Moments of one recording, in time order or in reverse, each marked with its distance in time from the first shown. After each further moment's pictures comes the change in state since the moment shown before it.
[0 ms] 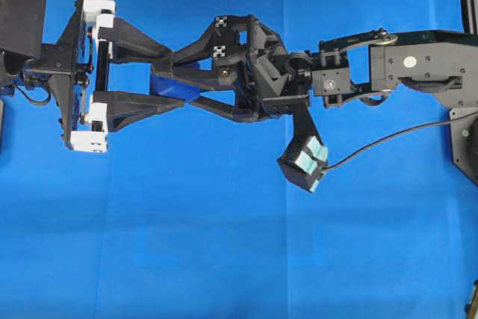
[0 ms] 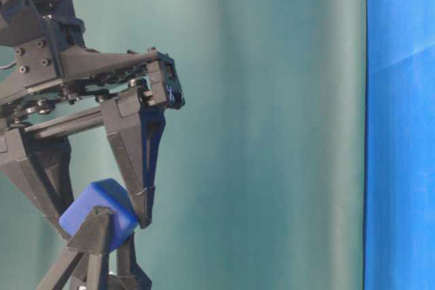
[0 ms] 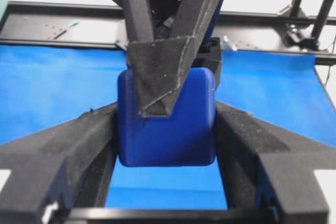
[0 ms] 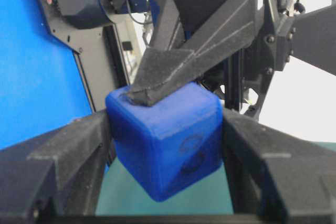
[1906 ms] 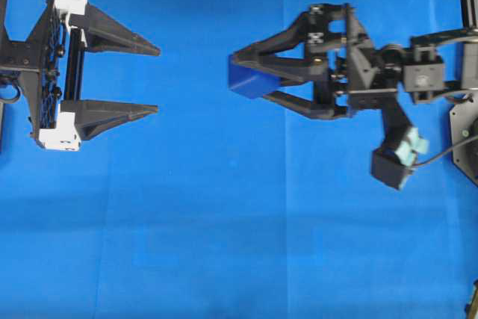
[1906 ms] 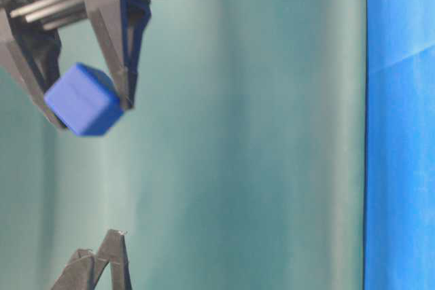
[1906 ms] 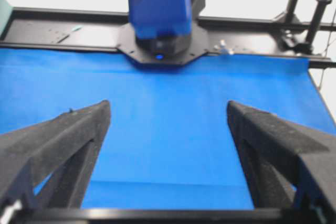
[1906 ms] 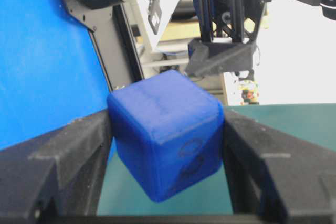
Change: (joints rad) left arm 0.000 -0.107 0.063 -0.002 0.008 -0.002; right arm 0.002 -0.299 0.253 0.008 0.055 0.052
